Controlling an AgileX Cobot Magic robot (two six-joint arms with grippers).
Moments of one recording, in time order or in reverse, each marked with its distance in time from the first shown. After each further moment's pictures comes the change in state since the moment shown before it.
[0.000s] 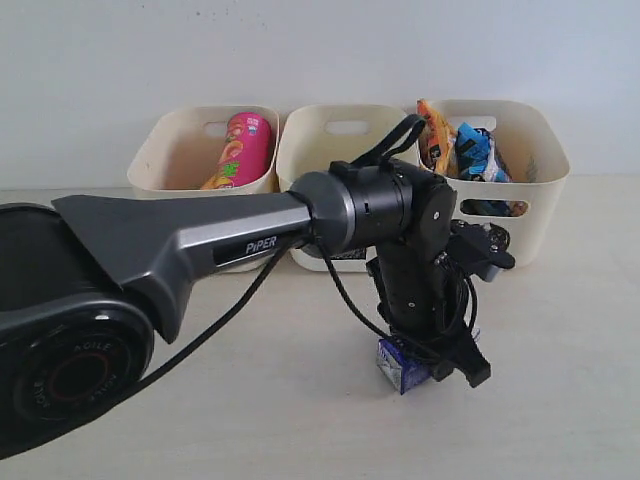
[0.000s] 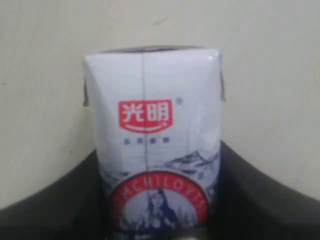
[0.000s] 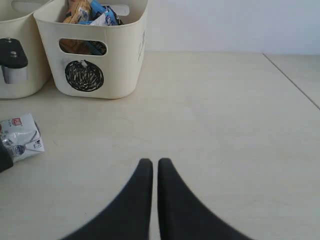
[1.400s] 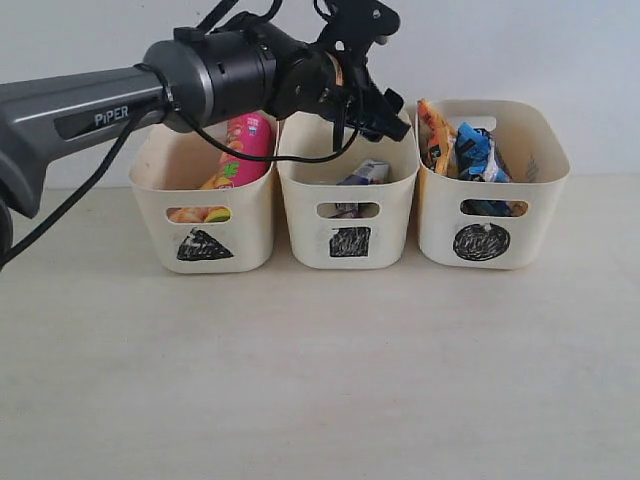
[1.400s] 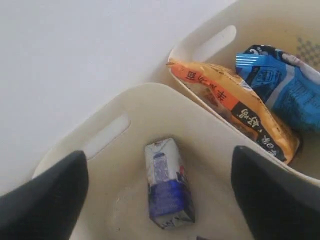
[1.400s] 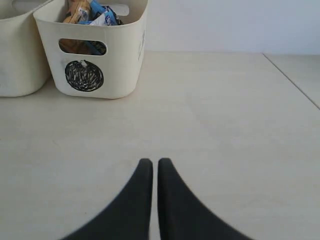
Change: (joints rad) left arm 0.243 -0.171 0.000 0.422 -0.661 -0.265; right arm 0.000 0.000 0.000 0.000 0.000 0.000
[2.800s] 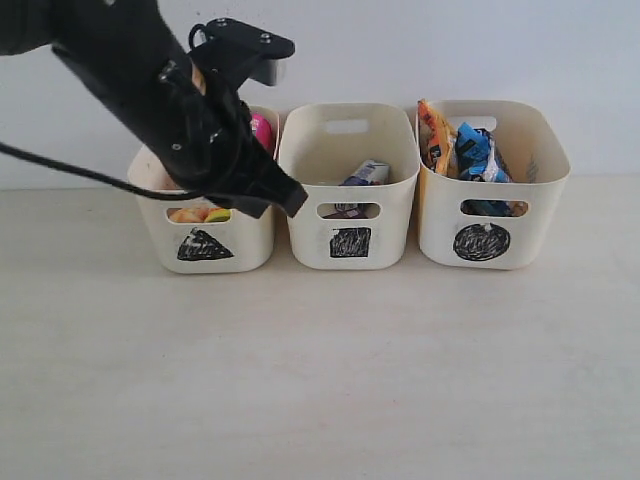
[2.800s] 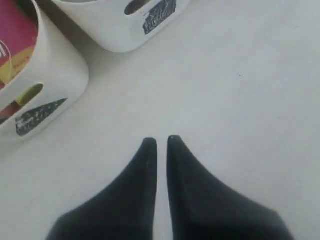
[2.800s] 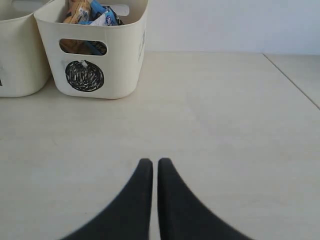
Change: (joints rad) left arm -0.002 -0.626 0.693 -0.314 0.470 0.073; right arm 0.000 0.000 0.000 0.000 0.000 0.000
